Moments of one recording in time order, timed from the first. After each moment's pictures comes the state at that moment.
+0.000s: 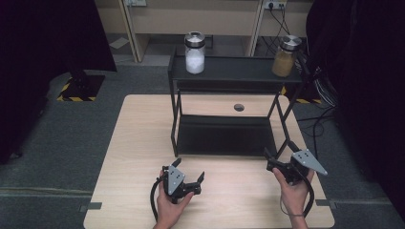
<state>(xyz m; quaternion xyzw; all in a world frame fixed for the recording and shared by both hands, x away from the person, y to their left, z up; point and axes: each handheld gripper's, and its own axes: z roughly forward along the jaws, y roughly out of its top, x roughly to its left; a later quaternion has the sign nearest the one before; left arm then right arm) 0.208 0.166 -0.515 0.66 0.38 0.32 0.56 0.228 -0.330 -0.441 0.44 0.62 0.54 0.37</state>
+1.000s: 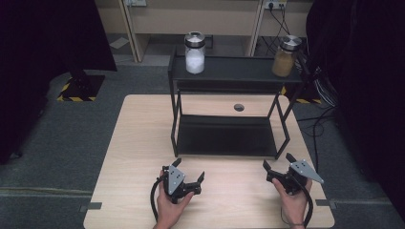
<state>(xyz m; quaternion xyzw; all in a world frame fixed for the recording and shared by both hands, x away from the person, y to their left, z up) 0.209 0.166 -0.514 0.66 0.38 0.32 0.56 0.218 -0.339 -0.467 0.46 0.64 0.51 0.34</state>
